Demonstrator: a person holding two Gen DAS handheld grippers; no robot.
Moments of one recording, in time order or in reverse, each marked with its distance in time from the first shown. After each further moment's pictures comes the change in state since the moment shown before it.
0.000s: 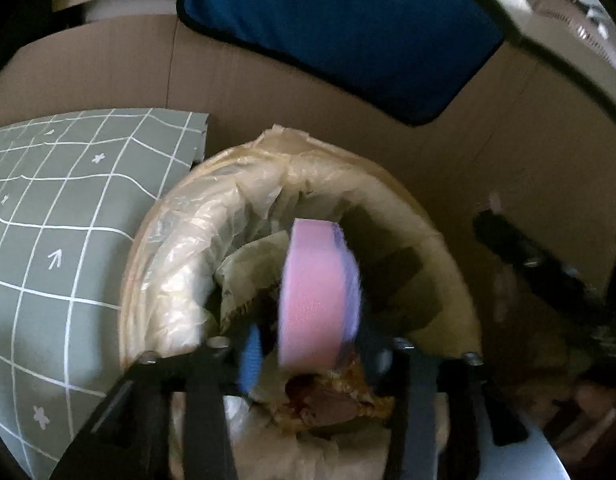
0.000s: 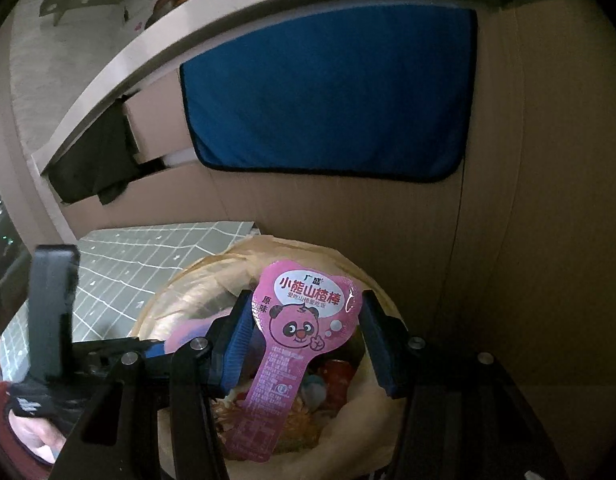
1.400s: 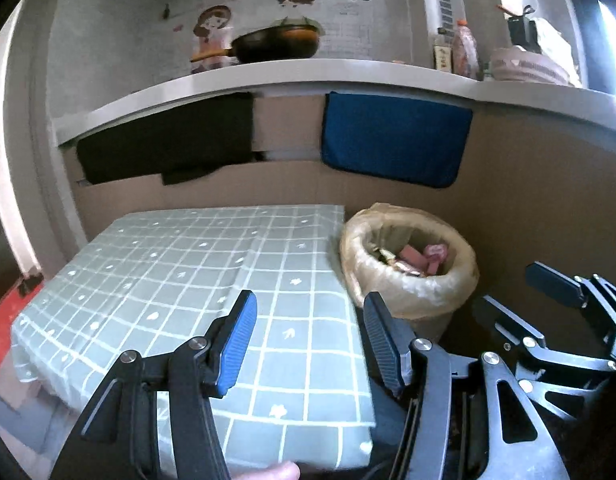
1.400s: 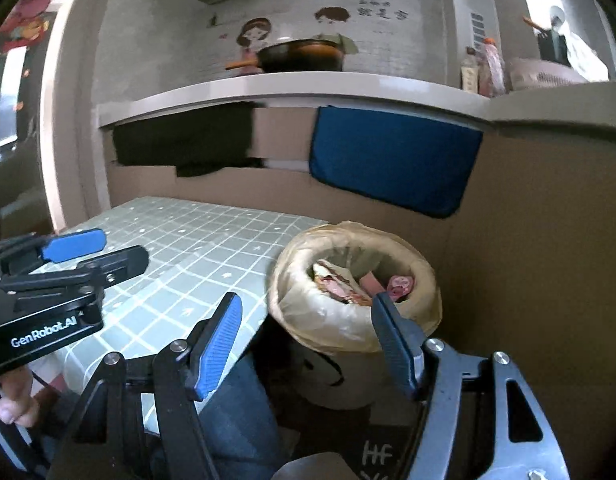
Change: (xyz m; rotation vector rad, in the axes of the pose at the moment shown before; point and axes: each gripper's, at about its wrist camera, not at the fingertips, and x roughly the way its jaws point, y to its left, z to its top) left arm -0.273 -0.042 -0.181 0.138 -0.417 0.475; right arm -0.196 0.177 -0.134 -0.243 -0.183 -0.090
